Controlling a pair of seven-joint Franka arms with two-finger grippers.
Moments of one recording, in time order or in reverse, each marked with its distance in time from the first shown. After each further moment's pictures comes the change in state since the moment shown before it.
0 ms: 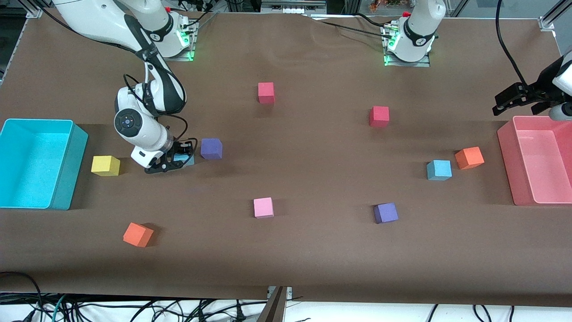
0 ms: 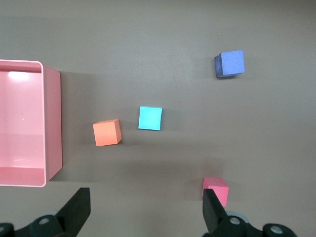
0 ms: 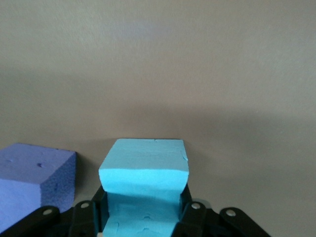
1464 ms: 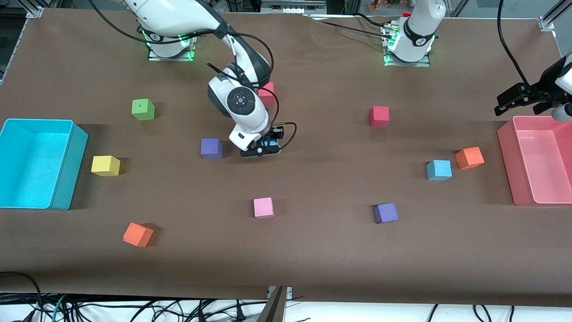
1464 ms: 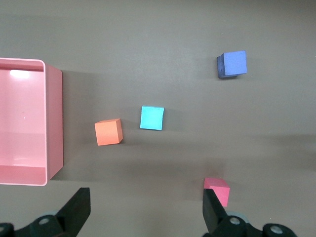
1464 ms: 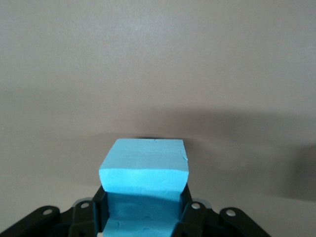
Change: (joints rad) left arm 0.006 0.000 0.003 0.000 0.000 0.000 0.000; right arm 0.320 0.232 0.186 0.385 0.002 -0.087 0.546
